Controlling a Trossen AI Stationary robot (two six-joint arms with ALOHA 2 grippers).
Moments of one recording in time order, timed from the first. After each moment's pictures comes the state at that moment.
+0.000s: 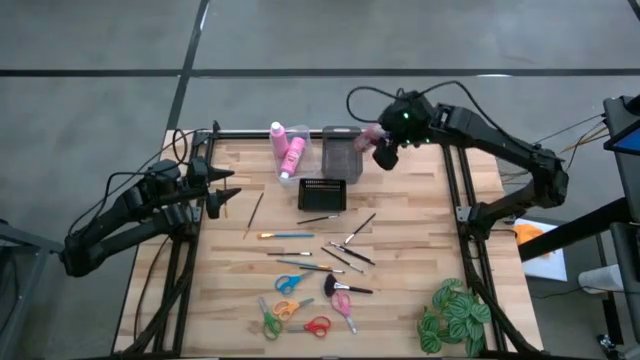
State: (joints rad) left arm 0.56 0.20 0.42 -0.55 0.16 -0.11; right arm -0.45 1.39 1.48 -0.89 0.13 0.02
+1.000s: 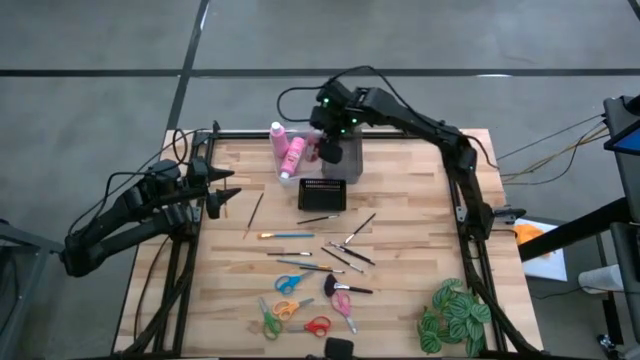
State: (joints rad) left arm 0.56 0.20 0.42 -0.55 0.16 -0.11; right arm -0.45 2.12 2.23 -1.07 -0.14 -0.25
